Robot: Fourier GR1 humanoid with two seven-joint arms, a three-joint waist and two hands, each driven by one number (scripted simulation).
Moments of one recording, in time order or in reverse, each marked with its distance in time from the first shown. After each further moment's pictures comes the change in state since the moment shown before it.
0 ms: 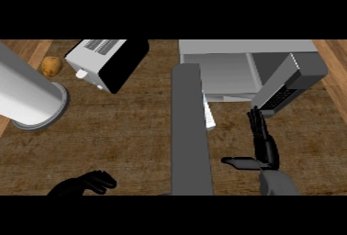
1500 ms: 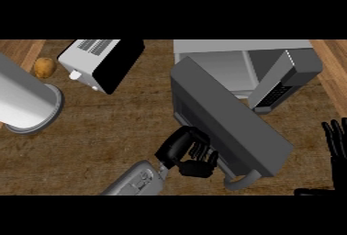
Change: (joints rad) left arm -0.873 -0.001 -0.660 0.785 0.017 0.674 0.130; right arm 0.438 -0.210 -0.084 -0.824 -0.274 0.251 0.324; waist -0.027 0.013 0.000
